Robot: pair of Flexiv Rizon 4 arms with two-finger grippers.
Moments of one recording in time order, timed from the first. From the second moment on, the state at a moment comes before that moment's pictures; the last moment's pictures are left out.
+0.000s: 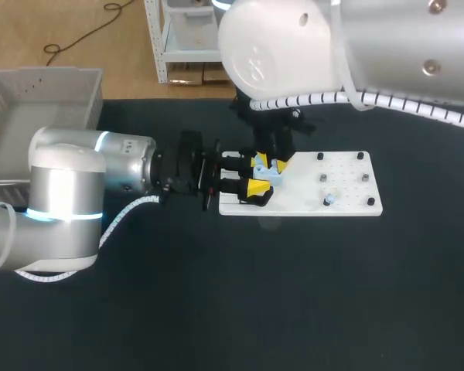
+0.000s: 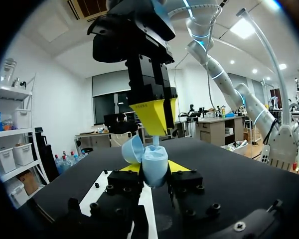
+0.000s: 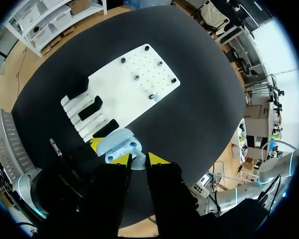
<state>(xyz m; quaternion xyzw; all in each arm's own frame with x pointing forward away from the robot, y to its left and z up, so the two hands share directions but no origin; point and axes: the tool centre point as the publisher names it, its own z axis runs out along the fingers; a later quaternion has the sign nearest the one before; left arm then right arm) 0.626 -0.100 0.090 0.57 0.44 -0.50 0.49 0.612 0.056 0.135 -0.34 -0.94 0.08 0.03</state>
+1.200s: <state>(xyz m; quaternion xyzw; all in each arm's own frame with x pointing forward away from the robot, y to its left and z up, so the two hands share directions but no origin) 0.626 -0.100 0.090 0.57 0.44 -0.50 0.49 0.619 0.055 0.125 -0.34 -0.94 0.09 0.03</state>
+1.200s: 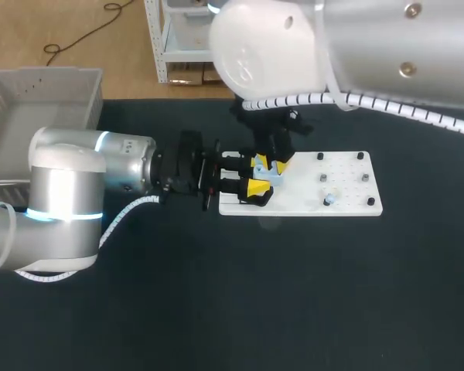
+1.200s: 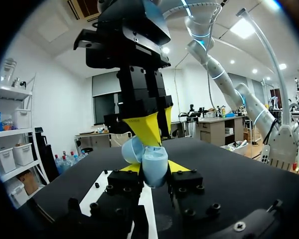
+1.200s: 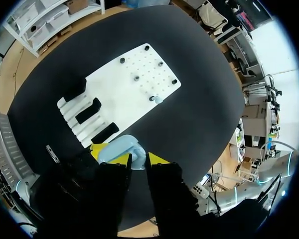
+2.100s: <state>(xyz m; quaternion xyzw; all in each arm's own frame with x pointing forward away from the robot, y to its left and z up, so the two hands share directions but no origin) 0.626 -0.100 0.090 0.57 0.44 -0.50 0.49 0.584 0.046 0.171 -0.15 -0.99 0.02 0.02</state>
